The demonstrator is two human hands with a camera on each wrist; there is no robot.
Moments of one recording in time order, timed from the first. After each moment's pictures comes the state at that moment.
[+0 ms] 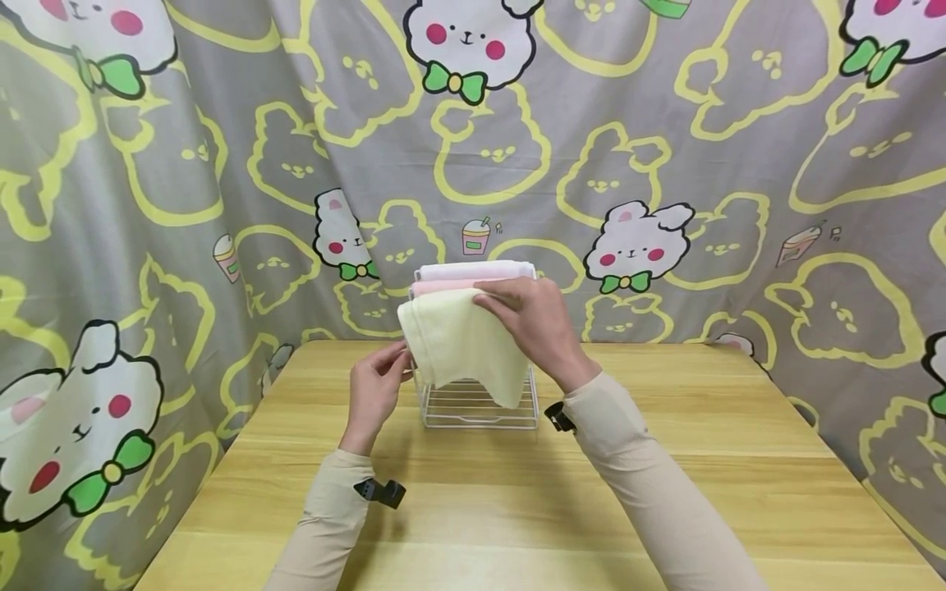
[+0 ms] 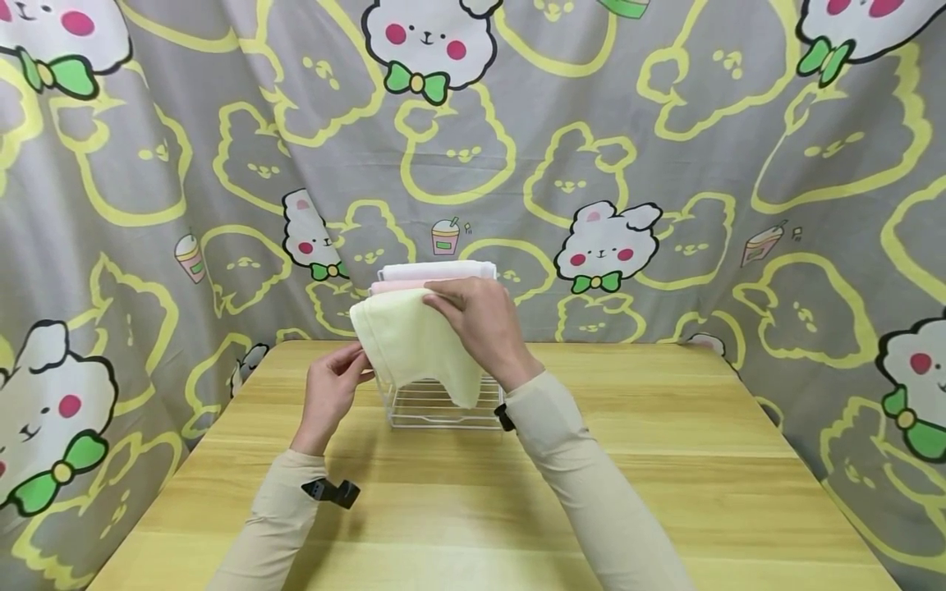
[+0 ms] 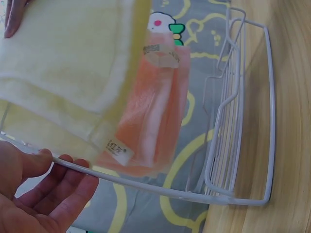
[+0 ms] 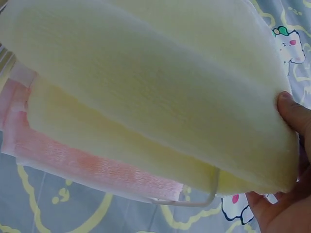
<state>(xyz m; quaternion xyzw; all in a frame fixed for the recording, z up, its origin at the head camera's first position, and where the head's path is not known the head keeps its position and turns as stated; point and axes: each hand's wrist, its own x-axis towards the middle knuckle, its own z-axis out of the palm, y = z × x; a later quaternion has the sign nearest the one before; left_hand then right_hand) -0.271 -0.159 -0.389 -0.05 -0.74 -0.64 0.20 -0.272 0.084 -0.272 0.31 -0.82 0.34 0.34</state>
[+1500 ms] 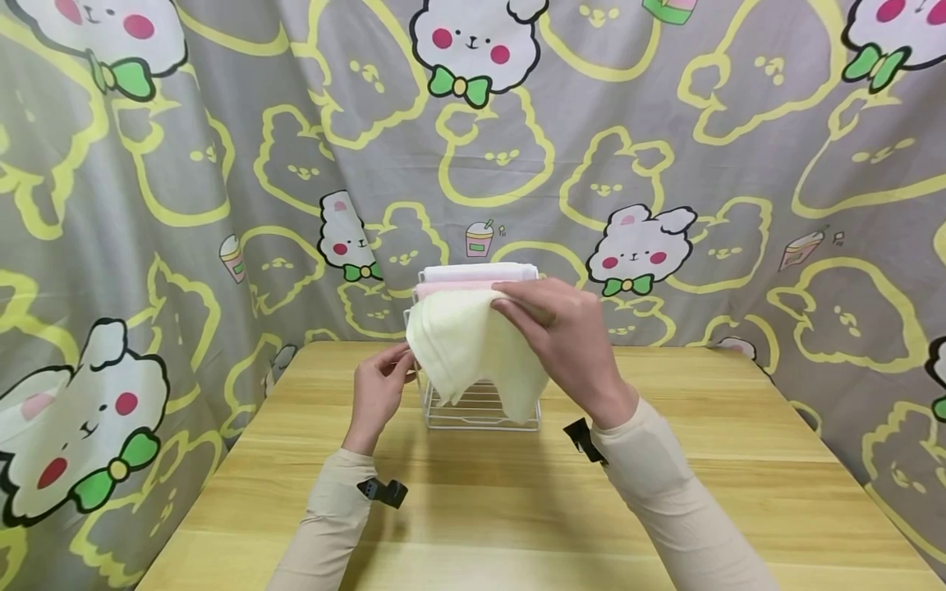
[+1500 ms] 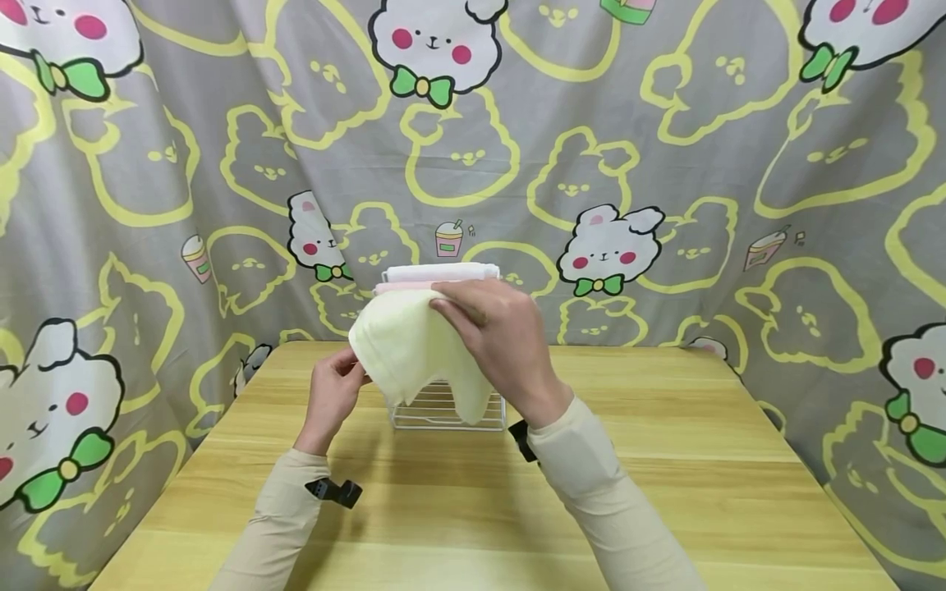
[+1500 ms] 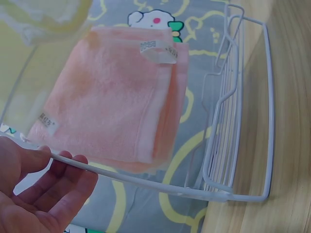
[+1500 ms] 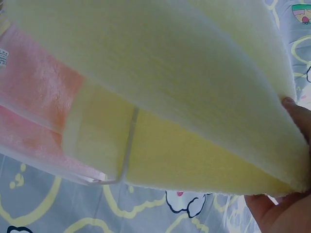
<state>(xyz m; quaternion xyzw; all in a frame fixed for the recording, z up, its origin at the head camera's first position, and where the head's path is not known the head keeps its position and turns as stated) -0.272 -0.161 -0.392 -0.06 -0.74 -0.63 0.21 -0.218 0.100 -0.253 0.35 -0.75 0.35 0.44</state>
